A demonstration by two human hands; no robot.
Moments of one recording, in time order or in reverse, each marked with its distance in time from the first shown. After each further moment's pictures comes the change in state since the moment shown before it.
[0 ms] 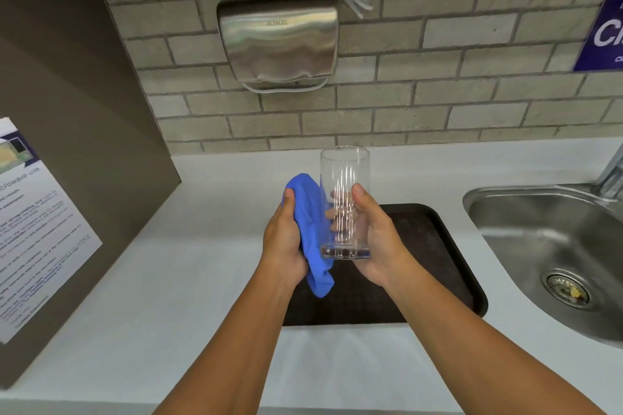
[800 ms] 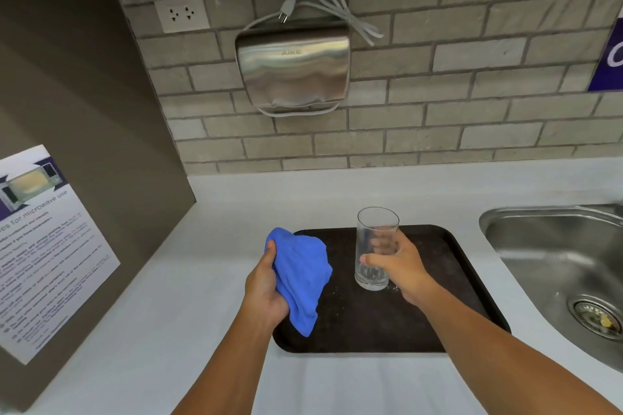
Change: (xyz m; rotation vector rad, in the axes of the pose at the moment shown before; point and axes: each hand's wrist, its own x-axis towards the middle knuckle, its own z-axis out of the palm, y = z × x) left_hand 0.020 0.003 -0.080 -0.138 0.065 -0.116; right_hand 0.053 0.027 -0.096 -0.654 0.369 -0.104
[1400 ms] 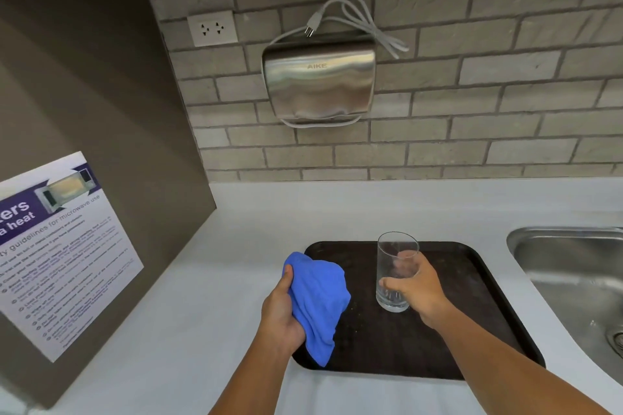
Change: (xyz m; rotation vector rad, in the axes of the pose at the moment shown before) left_hand -0.001 -0.010 -0.018 -0.060 0.068 -0.044; right_hand 0.022 0.031 0.004 -0.110 0.046 0.037
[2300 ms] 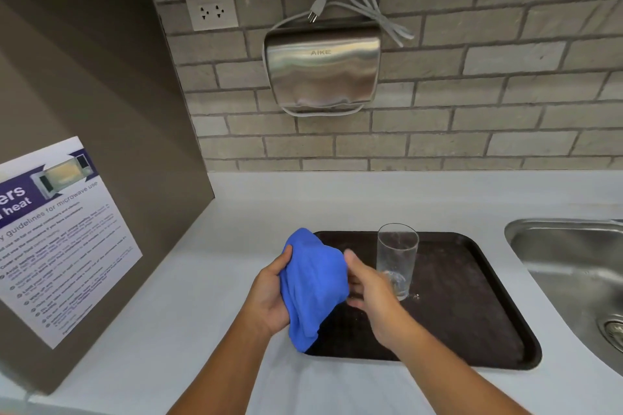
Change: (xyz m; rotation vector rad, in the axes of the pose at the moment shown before) left_hand -0.012 0.031 -0.002 0.127 -0.222 -0.092; right_hand -0.093 -0.056 0.071 0.283 -0.265 0.166
